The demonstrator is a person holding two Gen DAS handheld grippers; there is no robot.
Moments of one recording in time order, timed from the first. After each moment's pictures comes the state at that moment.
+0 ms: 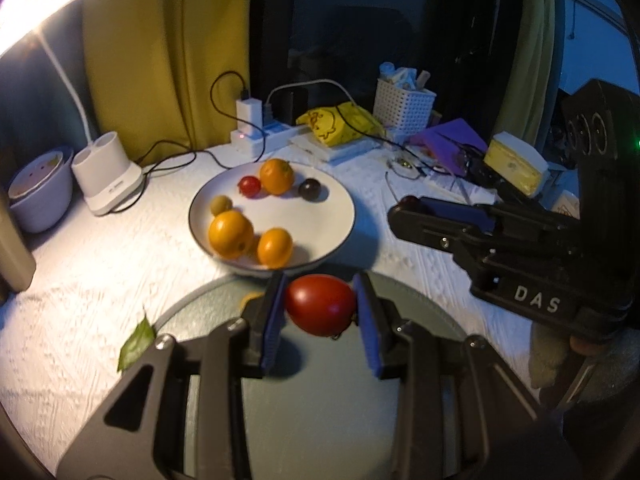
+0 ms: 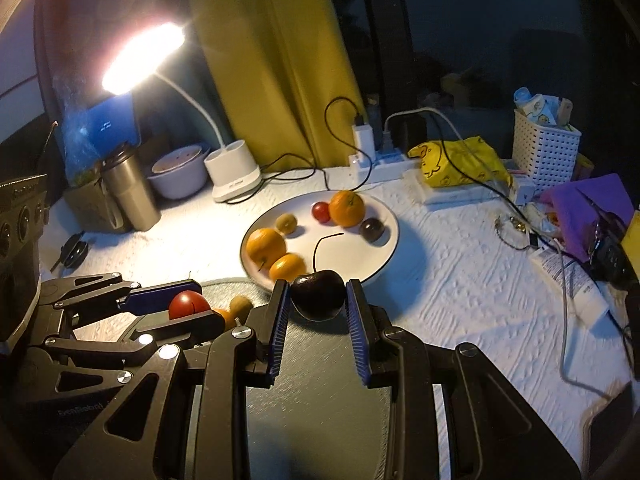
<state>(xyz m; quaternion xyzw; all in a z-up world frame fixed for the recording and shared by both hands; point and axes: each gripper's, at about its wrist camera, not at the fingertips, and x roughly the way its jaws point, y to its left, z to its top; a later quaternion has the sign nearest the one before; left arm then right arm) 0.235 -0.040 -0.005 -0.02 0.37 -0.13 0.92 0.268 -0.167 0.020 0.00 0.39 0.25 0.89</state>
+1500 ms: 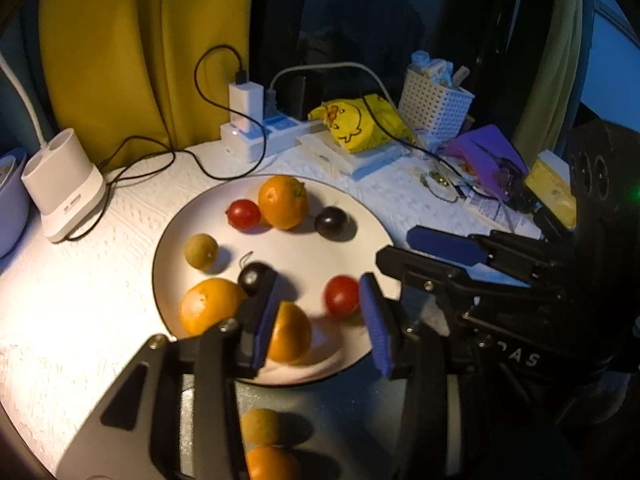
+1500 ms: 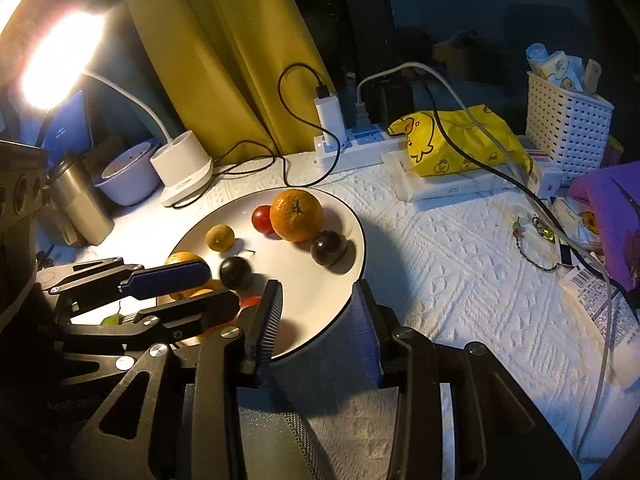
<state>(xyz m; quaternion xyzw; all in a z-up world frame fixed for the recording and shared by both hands) 0.331 -0.039 -0.032 -0.04 0.39 -0.13 0.91 0.356 -0.166 -0.034 0.01 0.42 0.23 0.88</state>
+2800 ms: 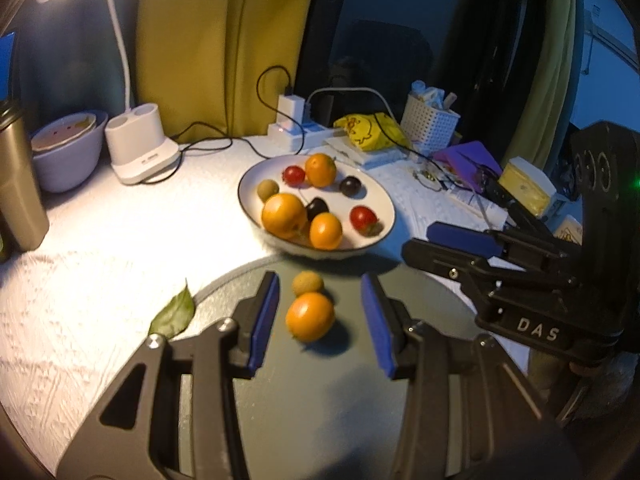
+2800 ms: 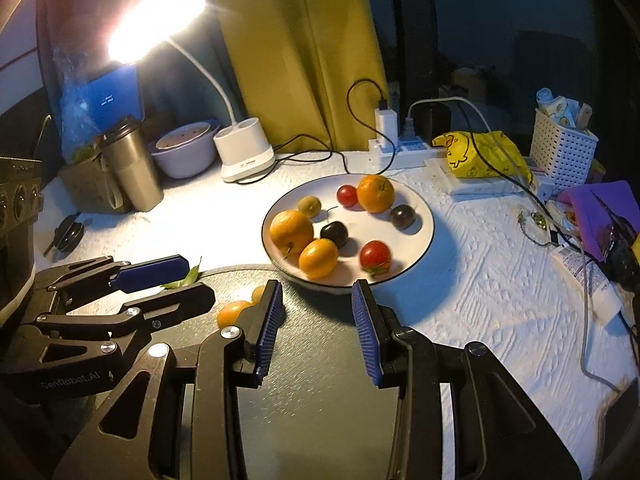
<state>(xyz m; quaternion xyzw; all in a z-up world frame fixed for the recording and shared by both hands) 0.214 0.015 -0.020 -0.07 0.36 -0.11 0.92 0.255 -0.121 0.007 -0.03 0.41 0.24 0.88</state>
